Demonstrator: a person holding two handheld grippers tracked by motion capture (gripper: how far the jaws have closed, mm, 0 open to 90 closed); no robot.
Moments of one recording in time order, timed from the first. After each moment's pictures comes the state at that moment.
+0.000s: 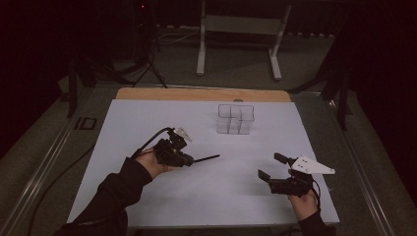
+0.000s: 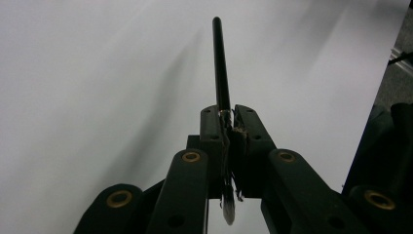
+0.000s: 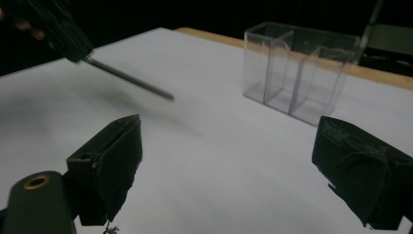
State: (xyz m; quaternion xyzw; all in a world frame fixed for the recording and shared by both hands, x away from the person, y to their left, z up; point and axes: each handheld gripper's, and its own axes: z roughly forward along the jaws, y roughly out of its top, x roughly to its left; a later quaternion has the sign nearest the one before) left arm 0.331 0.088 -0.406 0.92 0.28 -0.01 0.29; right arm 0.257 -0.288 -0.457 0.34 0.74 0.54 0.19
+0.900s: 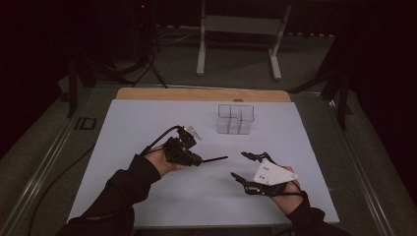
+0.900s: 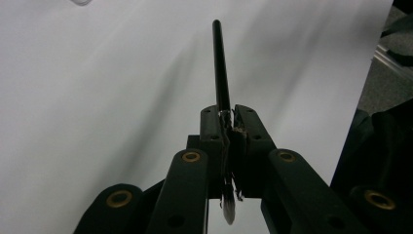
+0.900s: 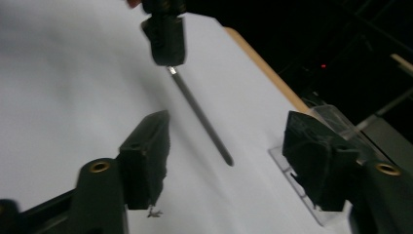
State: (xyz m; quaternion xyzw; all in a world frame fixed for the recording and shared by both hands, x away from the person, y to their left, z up) left arm 0.334 0.066 -0.400 0.92 0.27 -0.02 0.29; right arm 0.248 -0.202 -0.424 0.12 0.84 0.45 0.29
